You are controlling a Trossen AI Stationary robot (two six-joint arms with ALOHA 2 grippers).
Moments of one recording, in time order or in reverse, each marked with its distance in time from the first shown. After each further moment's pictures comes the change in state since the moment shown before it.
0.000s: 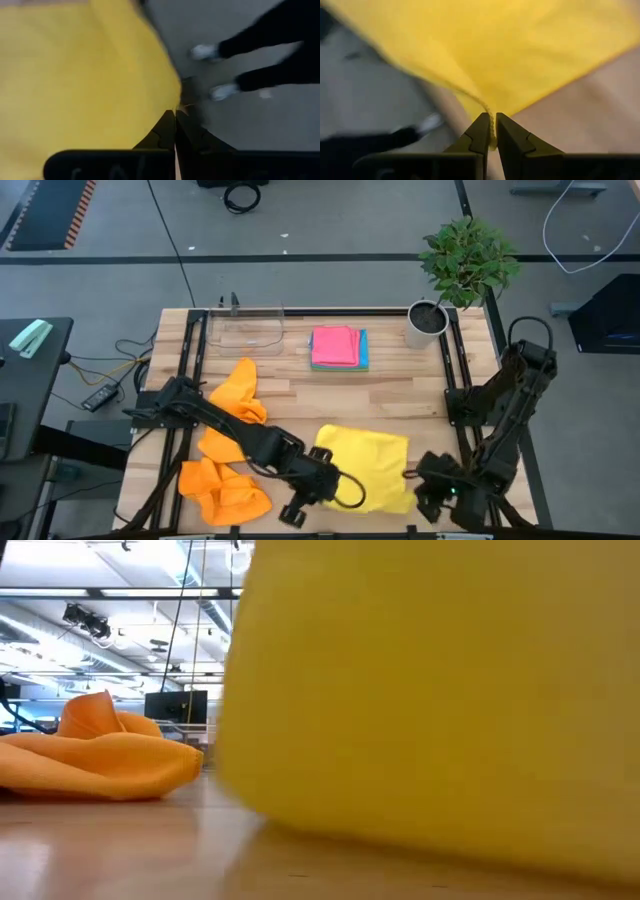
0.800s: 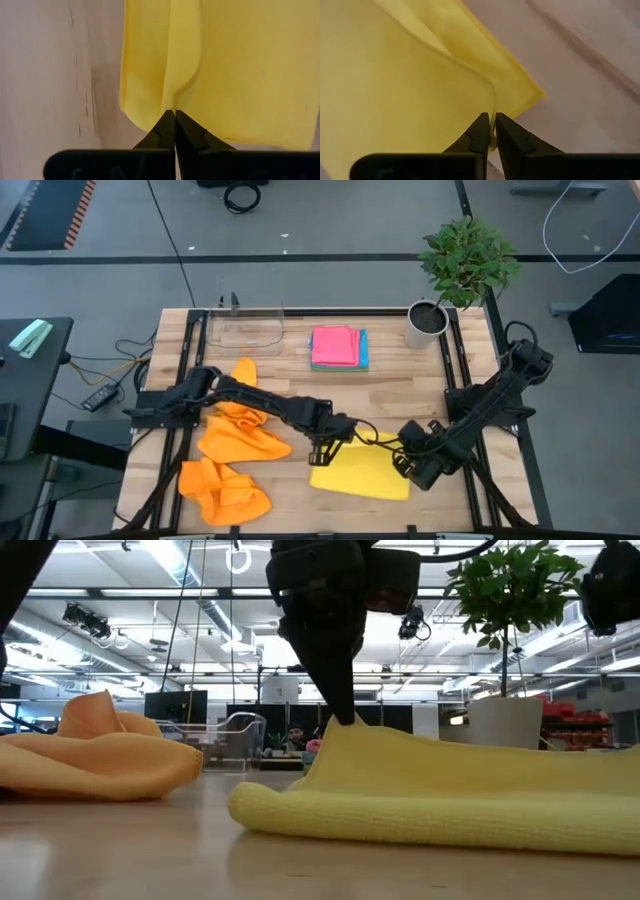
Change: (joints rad) left arm 0.254 0.117 -0.212 0.010 -0.199 0.030; right arm -0.253 0.015 -0.308 0.015 -0.042 -0.125
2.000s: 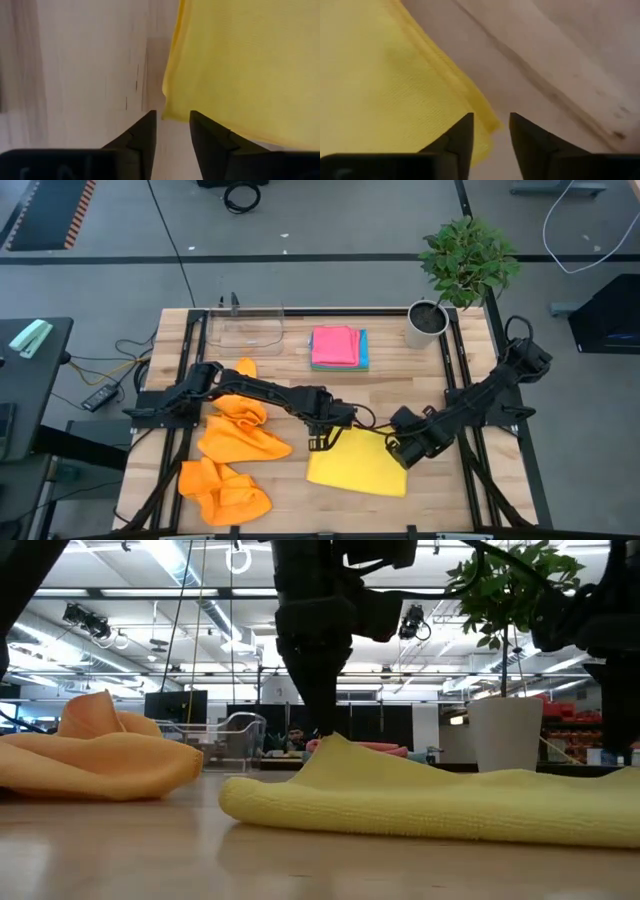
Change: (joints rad) left arm 0.068 0.008 0.001 -0.101 -0.078 -0.032; right arm -0.187 -0.004 -0.021 -0.056 -0.050 -0.171
